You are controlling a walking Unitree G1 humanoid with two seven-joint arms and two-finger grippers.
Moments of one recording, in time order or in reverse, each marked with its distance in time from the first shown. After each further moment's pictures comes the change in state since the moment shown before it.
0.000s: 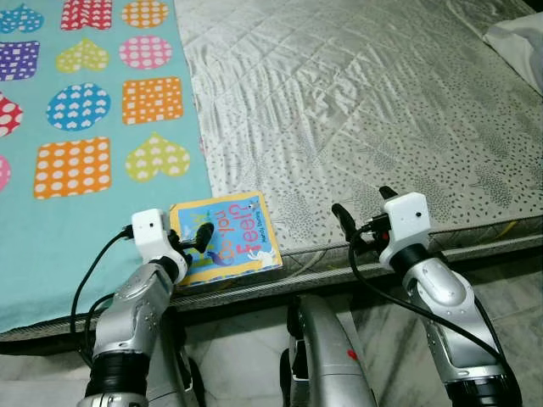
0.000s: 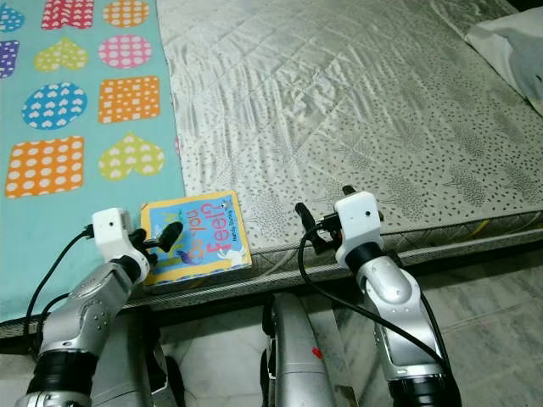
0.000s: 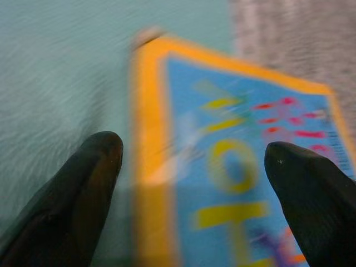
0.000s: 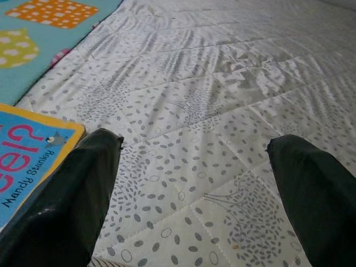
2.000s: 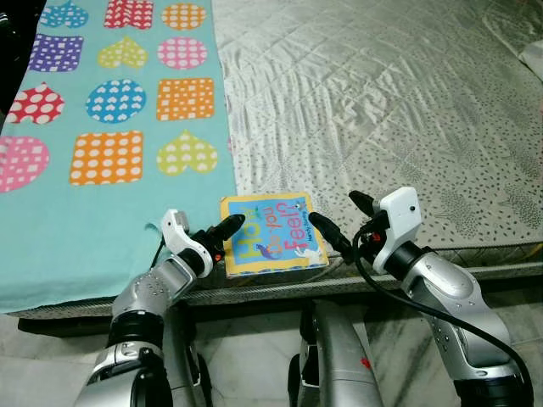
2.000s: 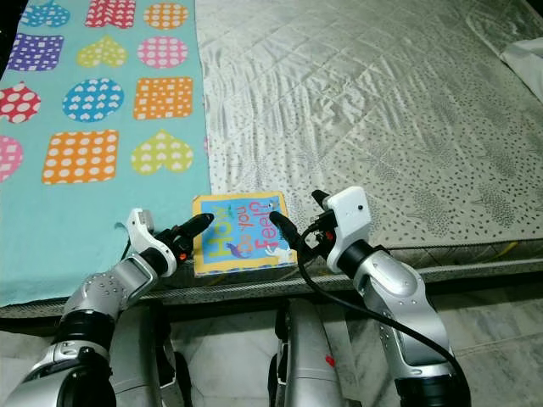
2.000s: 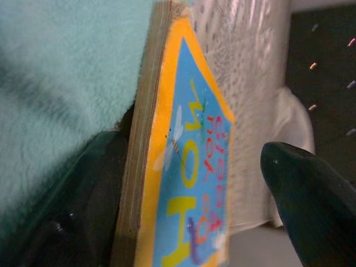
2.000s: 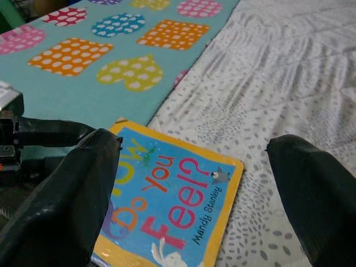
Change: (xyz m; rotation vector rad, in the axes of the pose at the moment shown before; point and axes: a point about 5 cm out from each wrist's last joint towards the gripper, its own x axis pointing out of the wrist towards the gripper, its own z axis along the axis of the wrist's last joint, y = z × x) left arm 0.036 -0.035 -0.011 -0.681 0.214 -0.382; right arm -0.006 0.016 0.016 0.165 0.012 0.281
